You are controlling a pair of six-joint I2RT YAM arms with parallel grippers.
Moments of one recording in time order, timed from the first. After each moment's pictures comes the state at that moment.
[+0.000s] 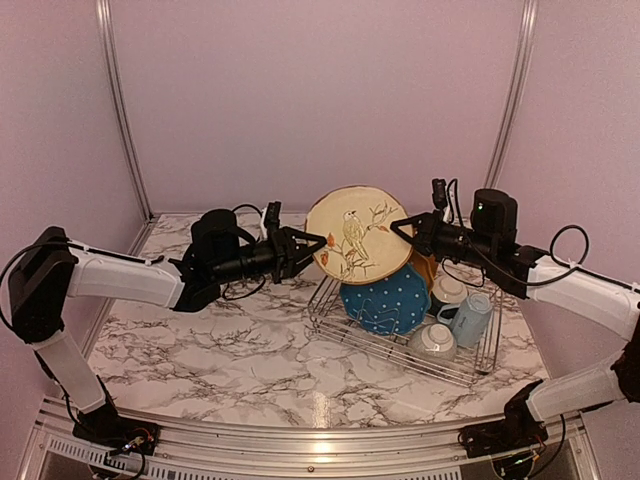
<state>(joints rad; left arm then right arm) -0.82 1.69 0.95 0.72 0.39 -1.24 0.48 1.22 0.85 0.16 -0.43 0.80</state>
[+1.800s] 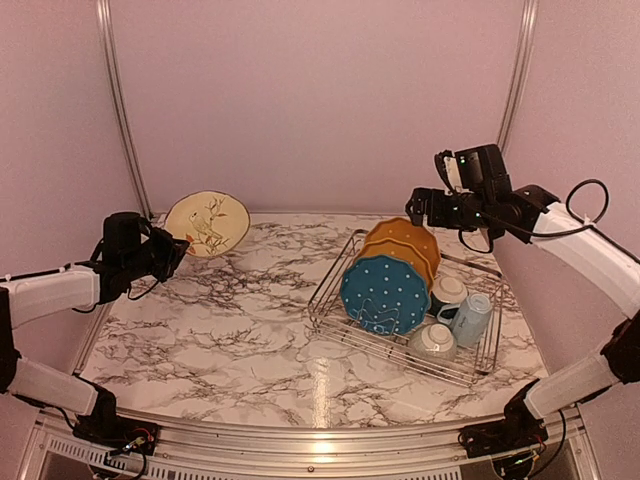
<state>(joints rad) -0.26 1.28 0.68 0.21 0.16 -1.24 0.52 1.34 1.32 -0.54 0.18 0.34</state>
